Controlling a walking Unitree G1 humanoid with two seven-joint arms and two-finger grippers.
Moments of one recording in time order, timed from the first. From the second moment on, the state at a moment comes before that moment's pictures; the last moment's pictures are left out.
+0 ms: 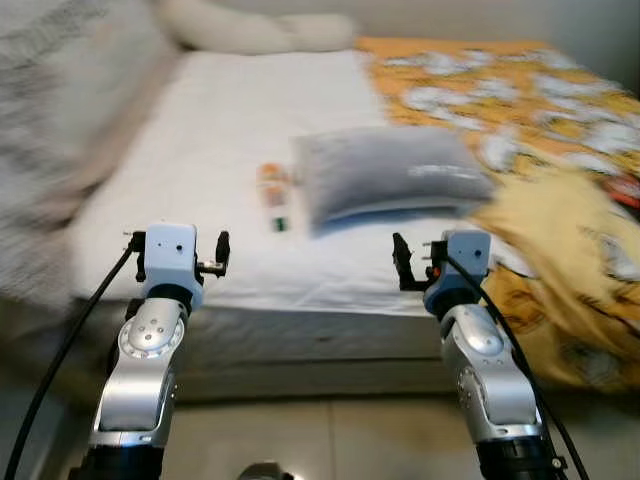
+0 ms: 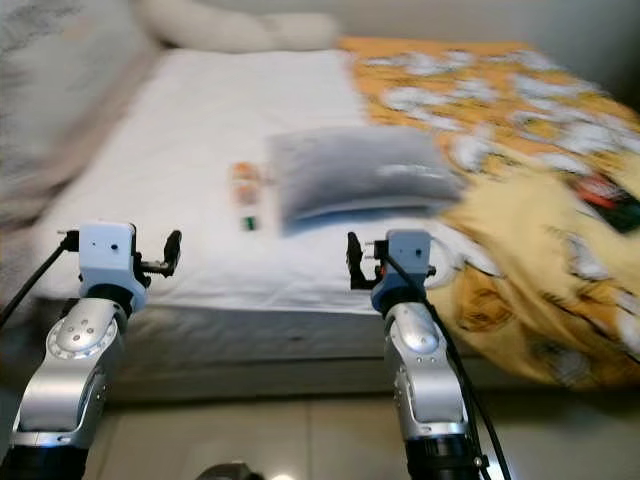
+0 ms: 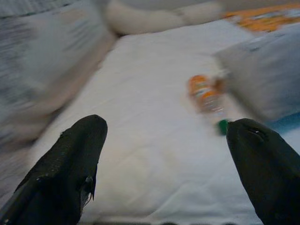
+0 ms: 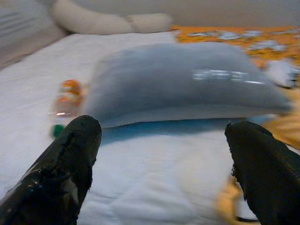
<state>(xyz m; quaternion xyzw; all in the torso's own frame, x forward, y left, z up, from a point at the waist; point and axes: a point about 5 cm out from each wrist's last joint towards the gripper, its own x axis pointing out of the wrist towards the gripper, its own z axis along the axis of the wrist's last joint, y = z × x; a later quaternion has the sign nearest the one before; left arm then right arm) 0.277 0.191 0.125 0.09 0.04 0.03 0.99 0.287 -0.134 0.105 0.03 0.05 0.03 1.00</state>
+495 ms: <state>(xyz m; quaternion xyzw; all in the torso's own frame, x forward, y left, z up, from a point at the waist) 0.274 0.193 0.123 0.09 0.05 0.04 0.99 0.297 -0.129 0.103 0.01 0.06 0.06 1.00</state>
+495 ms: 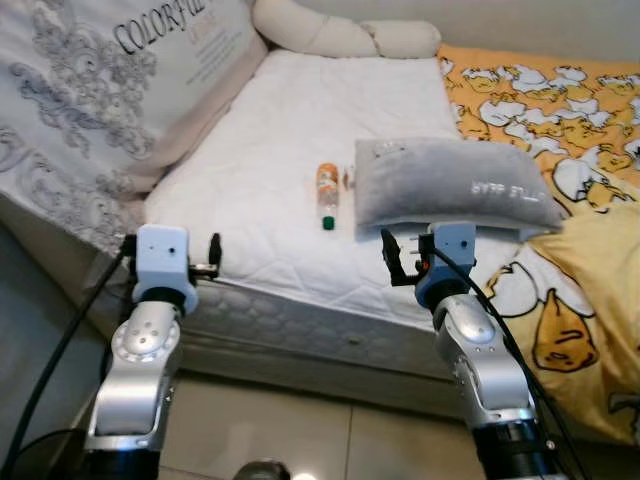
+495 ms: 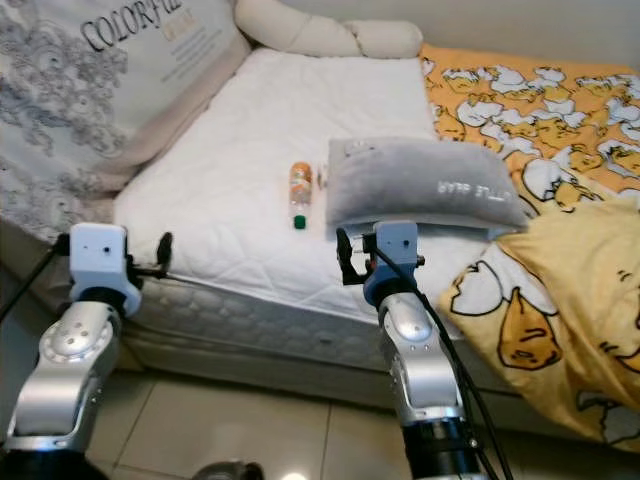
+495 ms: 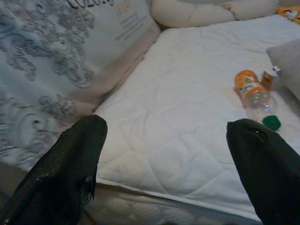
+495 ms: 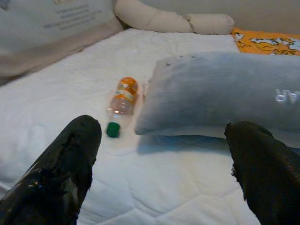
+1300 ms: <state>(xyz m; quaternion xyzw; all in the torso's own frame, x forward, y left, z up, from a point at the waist) 0.278 0.184 0.128 0.09 0.04 0.02 0.99 0.298 -0.132 0.091 -0.01 0.08 0.06 1.00</state>
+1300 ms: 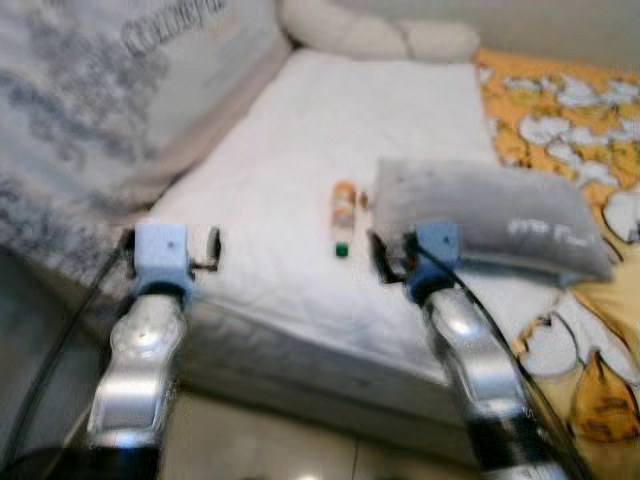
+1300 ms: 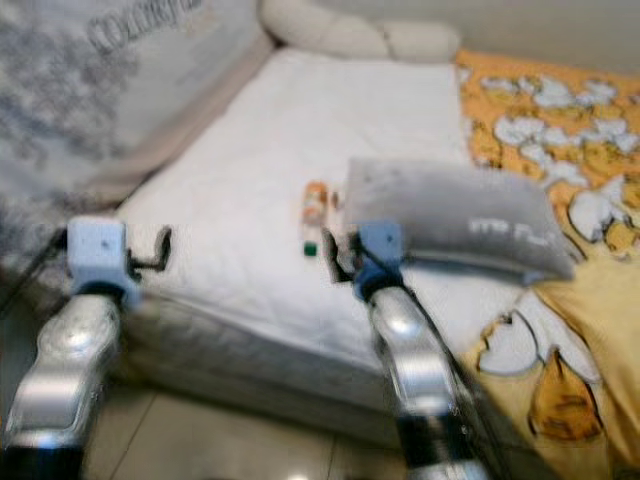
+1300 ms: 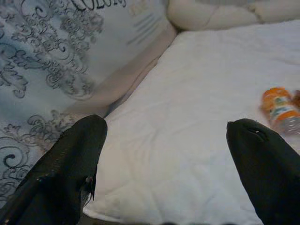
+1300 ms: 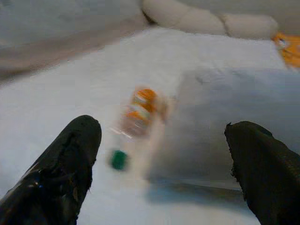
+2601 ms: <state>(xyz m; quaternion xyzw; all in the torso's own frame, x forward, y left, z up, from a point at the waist) 0.277 0.182 0.119 0.19 0.09 -0.14 0.97 0.328 -0.120 0.088 -0.02 0.14 0.06 0.99</state>
